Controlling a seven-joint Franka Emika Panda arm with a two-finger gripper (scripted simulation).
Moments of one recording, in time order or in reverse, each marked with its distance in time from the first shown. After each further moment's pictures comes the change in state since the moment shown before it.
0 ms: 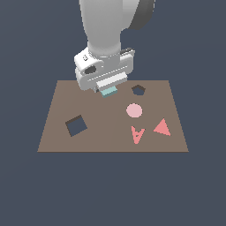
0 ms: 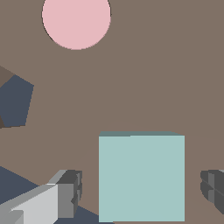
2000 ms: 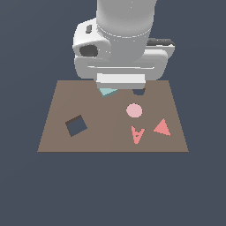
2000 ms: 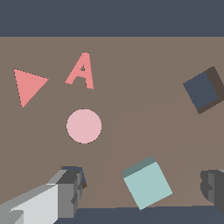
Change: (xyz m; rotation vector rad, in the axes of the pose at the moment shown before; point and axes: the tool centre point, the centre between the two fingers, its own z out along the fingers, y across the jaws) arm 0.087 0.001 -0.098 -0.005 -0.049 0.475
